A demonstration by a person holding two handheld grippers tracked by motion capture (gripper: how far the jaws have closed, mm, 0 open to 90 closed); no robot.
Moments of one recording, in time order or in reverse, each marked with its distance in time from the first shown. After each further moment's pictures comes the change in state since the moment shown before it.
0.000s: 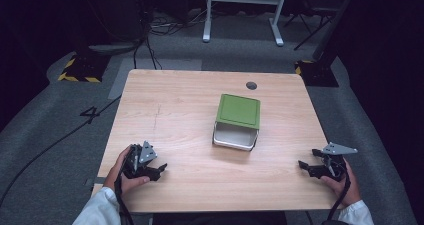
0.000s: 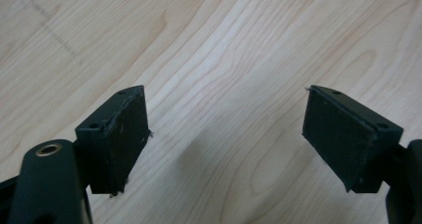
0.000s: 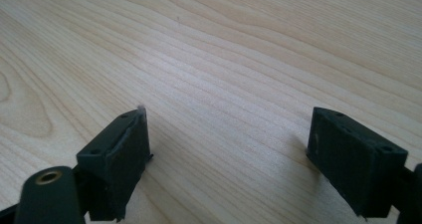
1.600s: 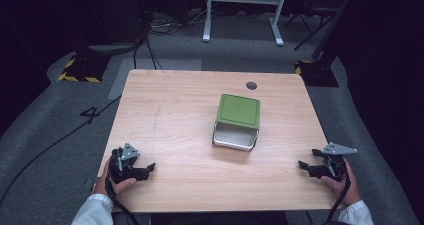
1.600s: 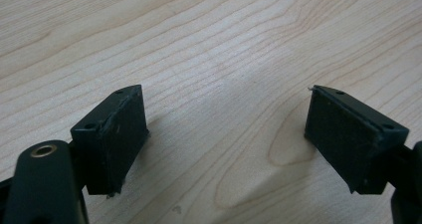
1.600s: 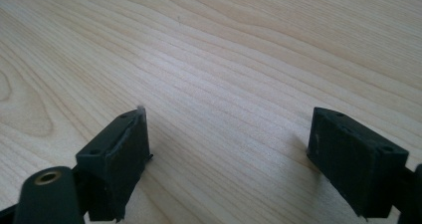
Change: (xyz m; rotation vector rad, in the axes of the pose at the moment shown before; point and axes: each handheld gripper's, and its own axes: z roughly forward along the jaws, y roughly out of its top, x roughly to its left) left arm 0.020 -0.033 -0.005 -0.005 0.002 -0.259; right arm 0.000 0.000 0.000 0.000 0.004 -0.001
